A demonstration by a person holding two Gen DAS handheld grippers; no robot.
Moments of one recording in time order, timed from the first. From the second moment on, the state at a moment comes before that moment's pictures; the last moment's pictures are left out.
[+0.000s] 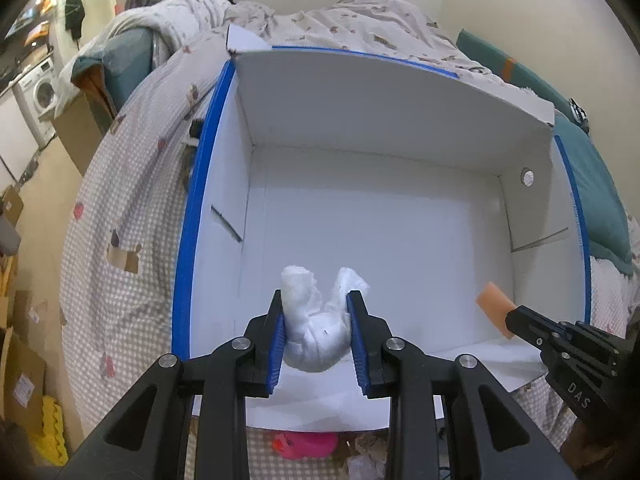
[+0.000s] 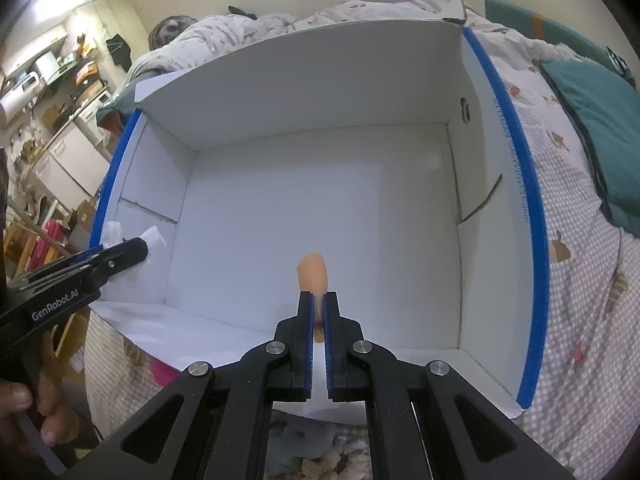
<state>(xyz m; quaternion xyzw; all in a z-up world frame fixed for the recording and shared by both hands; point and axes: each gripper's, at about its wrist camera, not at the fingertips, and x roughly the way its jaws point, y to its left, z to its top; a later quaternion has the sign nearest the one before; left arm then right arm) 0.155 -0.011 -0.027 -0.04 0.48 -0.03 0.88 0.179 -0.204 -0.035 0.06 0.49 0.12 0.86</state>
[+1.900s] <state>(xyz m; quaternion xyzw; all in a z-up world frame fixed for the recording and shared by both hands) 0.136 -0.004 -0.012 -0.01 0.45 0.02 0.89 0.172 -0.224 -0.017 0.08 0.43 0.04 0.90</state>
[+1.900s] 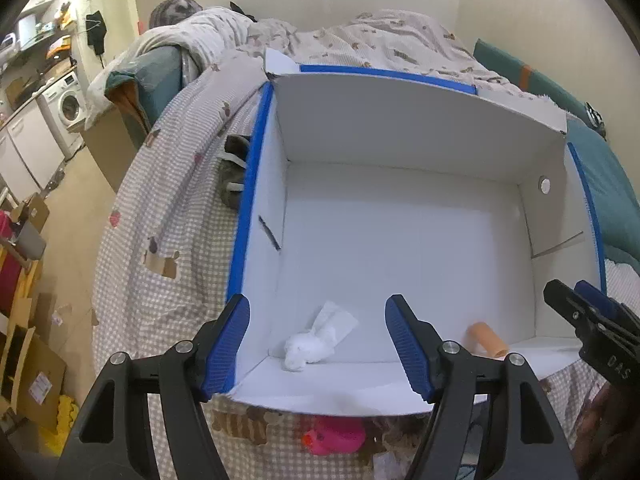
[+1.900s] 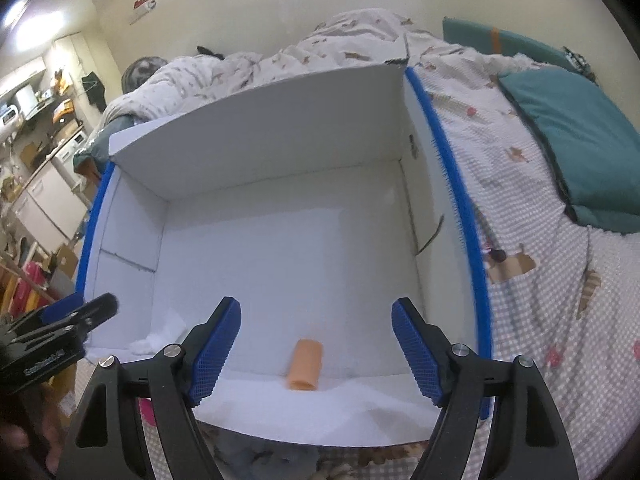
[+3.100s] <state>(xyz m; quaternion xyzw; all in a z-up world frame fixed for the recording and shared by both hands) 0.051 0.048 -0.017 -0.08 0.49 0.05 0.87 0.081 -0.222 -0.014 0.11 0.46 0.09 0.88</state>
